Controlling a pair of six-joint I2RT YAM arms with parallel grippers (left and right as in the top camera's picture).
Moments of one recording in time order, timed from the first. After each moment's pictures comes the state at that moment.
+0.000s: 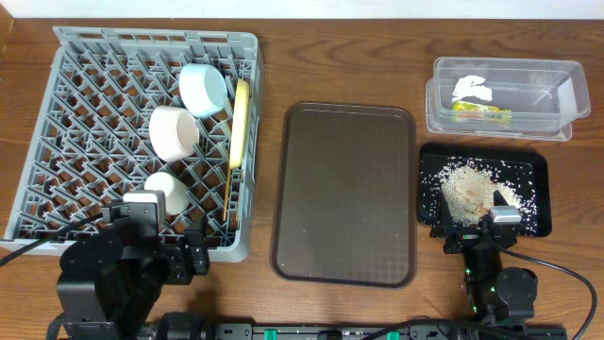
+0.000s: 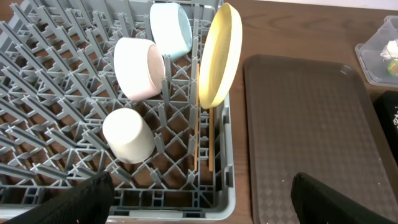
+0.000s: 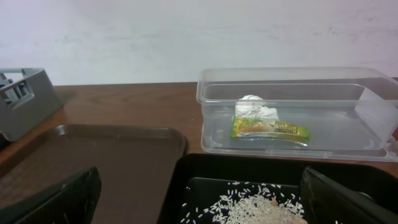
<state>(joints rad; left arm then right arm) -0.02 0.55 1.07 -1.16 0.09 -0.06 0.06 0.01 0.01 -0.07 0.00 0.09</state>
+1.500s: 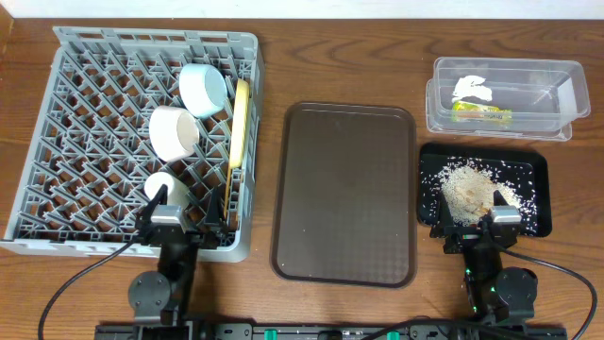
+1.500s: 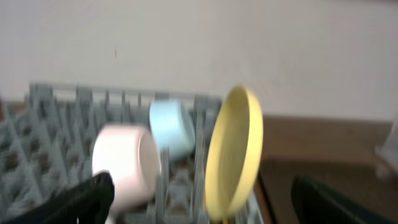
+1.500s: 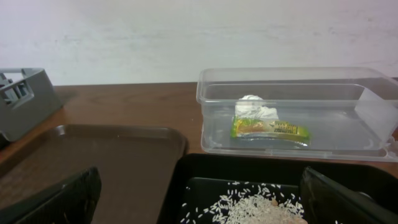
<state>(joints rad) 0.01 0.01 0.06 -0.02 0.10 -0.10 0.06 0.01 0.01 -0.07 0.00 0.09</state>
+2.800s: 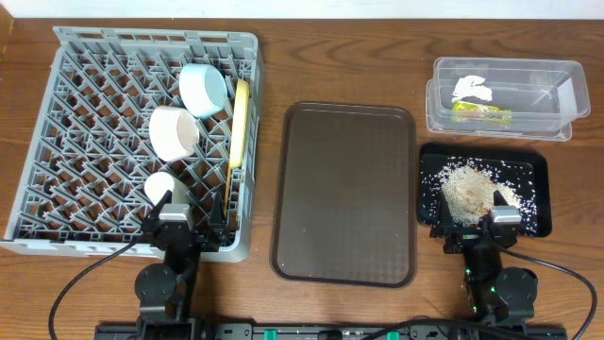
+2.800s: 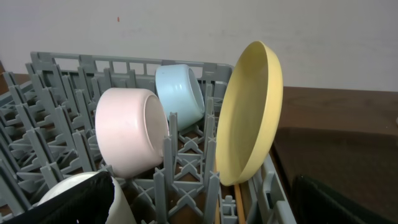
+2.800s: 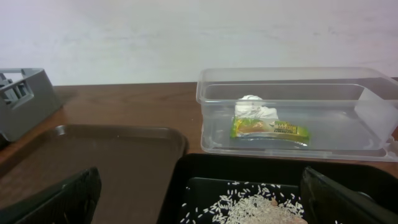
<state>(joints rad) 0.01 0.01 0.02 -0.10 0.08 -0.07 0.06 0.01 0.01 -0.07 0.00 0.09</state>
